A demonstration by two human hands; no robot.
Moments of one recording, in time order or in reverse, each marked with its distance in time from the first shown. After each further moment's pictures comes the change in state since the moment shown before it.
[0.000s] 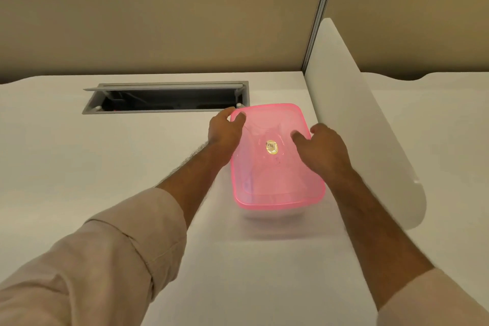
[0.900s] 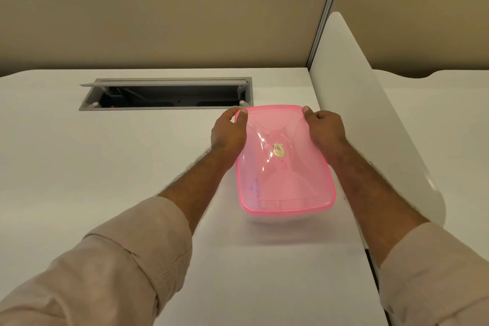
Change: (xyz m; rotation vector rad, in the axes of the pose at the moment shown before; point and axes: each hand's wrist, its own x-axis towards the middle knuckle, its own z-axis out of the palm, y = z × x) left_hand 0.002 -0.007 0.002 0.013 0.036 0.028; right_hand 0.071 0.004 0.026 0.383 0.035 0.034
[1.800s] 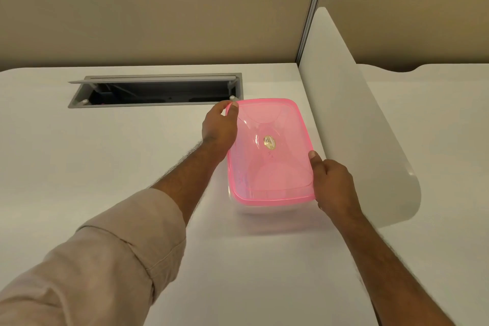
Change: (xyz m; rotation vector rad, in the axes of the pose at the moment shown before) left_hand -0.006 0.006 0.004 0.040 0.012 0.010; right_hand -0.122 0.044 -0.039 -0.140 0.003 0.038
